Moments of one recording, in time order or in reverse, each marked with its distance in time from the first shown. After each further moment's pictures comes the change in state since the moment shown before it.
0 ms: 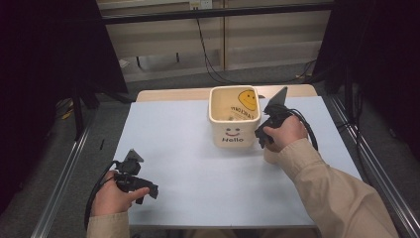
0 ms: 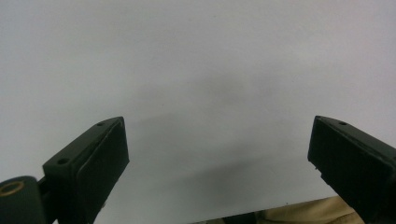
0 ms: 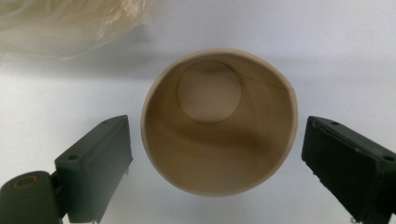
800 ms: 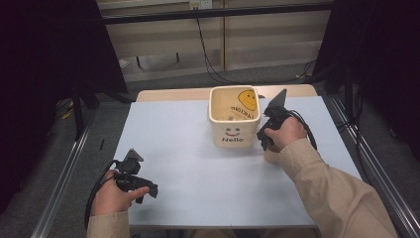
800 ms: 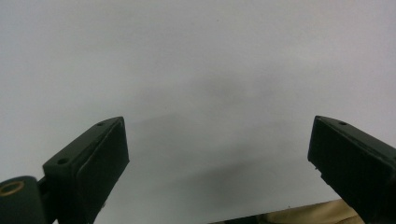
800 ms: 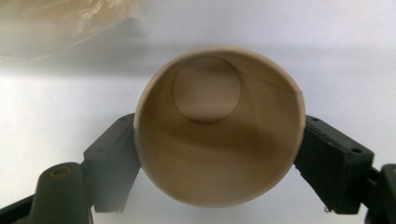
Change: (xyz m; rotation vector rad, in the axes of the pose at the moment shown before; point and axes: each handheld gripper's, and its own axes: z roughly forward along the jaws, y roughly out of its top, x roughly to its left) left arm 0.001 0.001 0.000 -0.004 -0.005 -0.005; right arm -0.001 0.002 0.008 0.033 -0.008 0.009
